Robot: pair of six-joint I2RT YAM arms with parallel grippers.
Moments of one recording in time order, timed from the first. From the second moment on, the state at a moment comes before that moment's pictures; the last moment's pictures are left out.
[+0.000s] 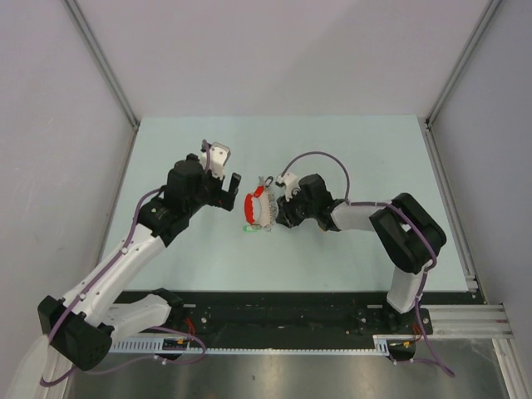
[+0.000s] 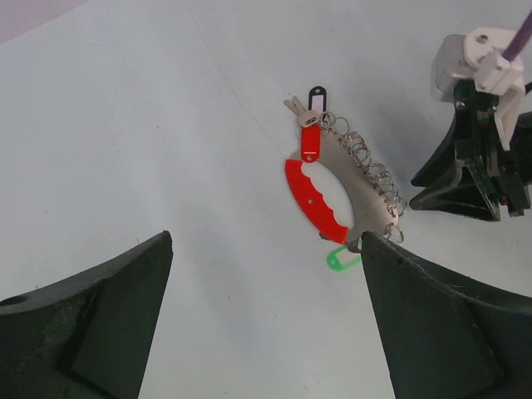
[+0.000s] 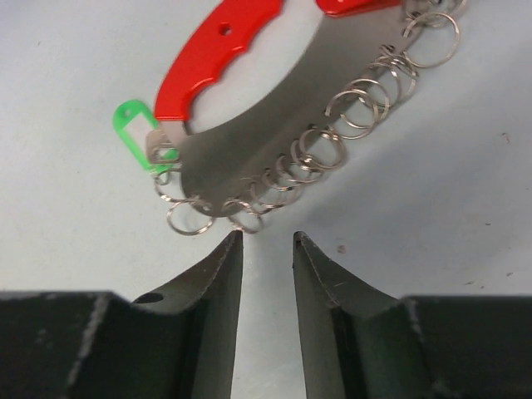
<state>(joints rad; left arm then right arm) -0.51 1.04 0.97 -0.39 -0.11 0.06 0.62 1.84 0.92 0.26 -0.39 0.02</state>
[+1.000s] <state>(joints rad) -0.51 1.02 0.97 -0.39 -0.14 0.06 0.96 1.84 0.72 0.65 0.14 -0.13</state>
